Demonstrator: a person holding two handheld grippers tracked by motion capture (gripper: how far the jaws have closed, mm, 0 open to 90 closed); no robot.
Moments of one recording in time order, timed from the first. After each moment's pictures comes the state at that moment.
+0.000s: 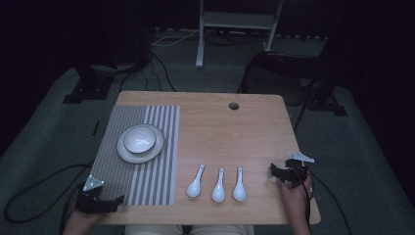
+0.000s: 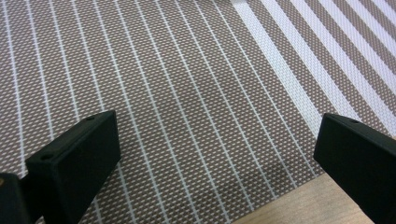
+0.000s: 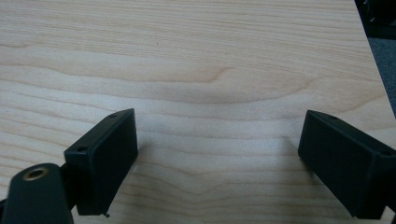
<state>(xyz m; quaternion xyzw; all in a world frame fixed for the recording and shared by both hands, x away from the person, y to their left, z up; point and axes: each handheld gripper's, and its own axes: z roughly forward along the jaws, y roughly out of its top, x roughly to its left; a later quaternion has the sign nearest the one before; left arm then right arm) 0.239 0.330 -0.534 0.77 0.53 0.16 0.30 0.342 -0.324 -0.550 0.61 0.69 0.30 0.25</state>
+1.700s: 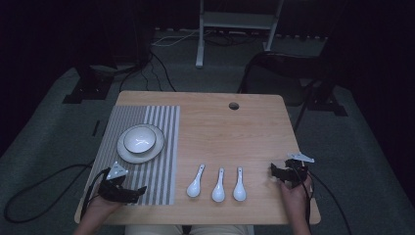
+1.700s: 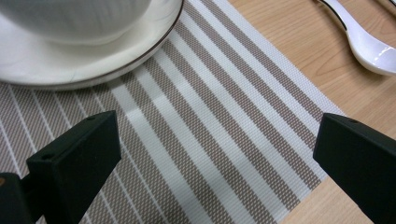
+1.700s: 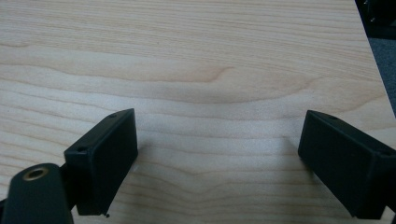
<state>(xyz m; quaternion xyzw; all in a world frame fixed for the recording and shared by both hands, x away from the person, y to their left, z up) 0.269 0.260 -0.496 0.82 0.44 0.15 0.34 0.341 -0.324 -0.550 0.61 0.69 0.30 0.25</state>
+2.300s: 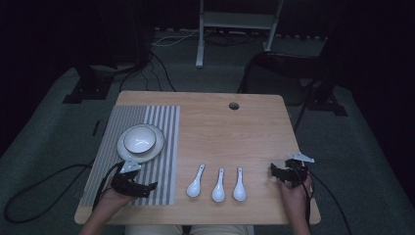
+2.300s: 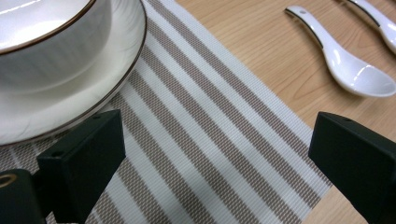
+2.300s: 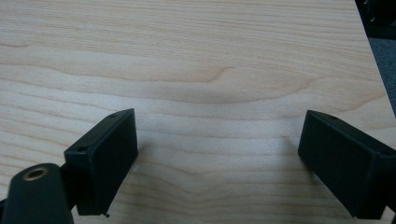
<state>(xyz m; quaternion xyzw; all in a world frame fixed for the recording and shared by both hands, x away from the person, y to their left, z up) 0.287 0.231 -0.491 0.83 0.41 0.14 0.35 0.341 -0.324 -0.550 0.61 0.69 0.30 0.25</state>
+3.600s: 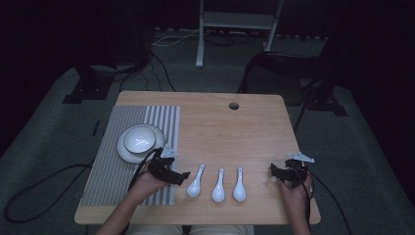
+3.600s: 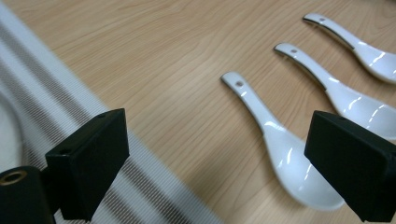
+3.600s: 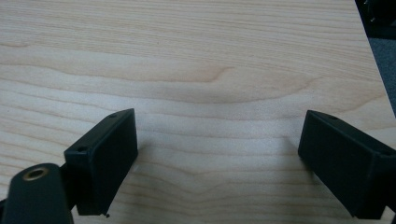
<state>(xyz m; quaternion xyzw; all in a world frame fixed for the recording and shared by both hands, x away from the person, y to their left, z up) 0.332 0.133 -0.481 0.86 0.35 0.11 0.35 0.341 -0.324 -0.550 0.61 0.69 0.30 0.25</state>
